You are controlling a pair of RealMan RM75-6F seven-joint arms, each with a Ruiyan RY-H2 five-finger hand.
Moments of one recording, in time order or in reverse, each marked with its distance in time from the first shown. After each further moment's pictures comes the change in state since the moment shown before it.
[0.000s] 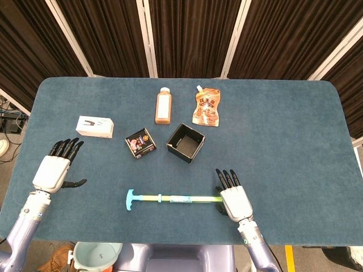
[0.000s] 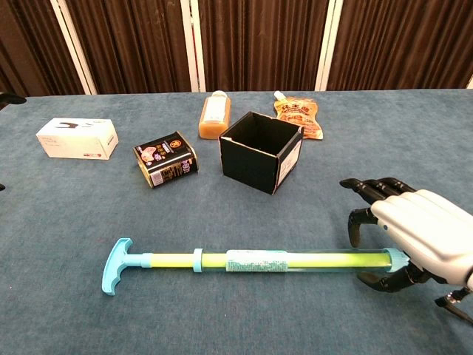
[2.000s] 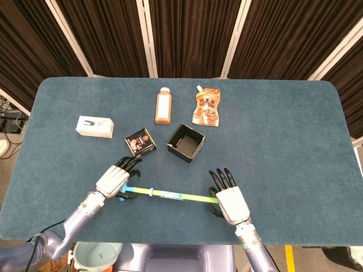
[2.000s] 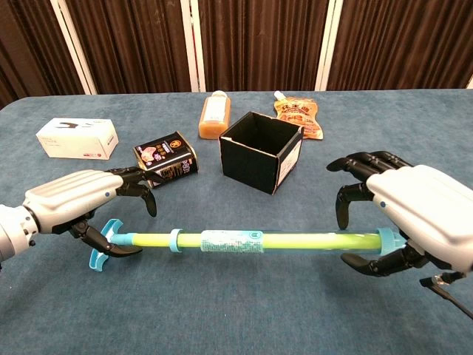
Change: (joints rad) left arm -0.216 -0.415 0.106 0.395 0.173 -0.145 -0.295; right arm 0.018 0.036 -0.033 -0.123 -0.071 0.099 0.031
